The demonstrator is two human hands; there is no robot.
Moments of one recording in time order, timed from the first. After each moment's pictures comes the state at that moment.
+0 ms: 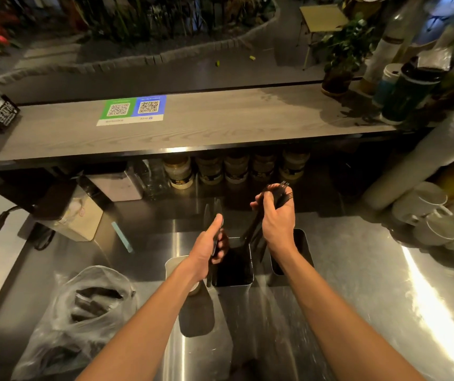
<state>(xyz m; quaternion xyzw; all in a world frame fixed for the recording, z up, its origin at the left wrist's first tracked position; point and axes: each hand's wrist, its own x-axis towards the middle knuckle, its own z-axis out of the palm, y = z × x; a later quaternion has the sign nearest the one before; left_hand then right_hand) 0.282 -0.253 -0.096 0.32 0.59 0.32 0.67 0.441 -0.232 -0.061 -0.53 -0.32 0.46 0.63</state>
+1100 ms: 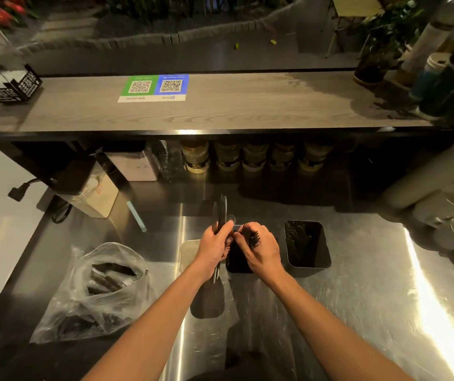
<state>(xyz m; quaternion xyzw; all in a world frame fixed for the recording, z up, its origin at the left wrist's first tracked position) 0.262 -0.276 -0.118 0.31 0.62 0.39 0.61 0.401 -0.278 -0.159 -0.59 -0.69 0.27 0.31</state>
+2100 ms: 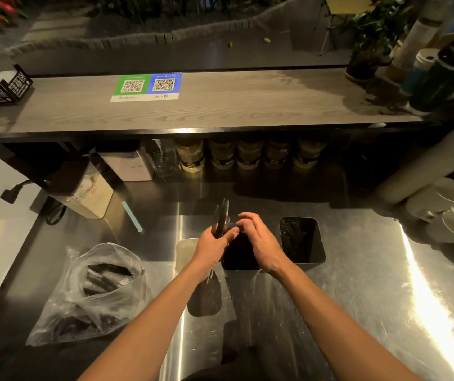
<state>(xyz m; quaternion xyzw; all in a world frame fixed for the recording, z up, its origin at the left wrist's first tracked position) 0.263 -0.280 -0.133 0.38 0.63 0.35 0.58 0.418 -0.278 -0.128 -0.56 -0.59 0.51 0.27</state>
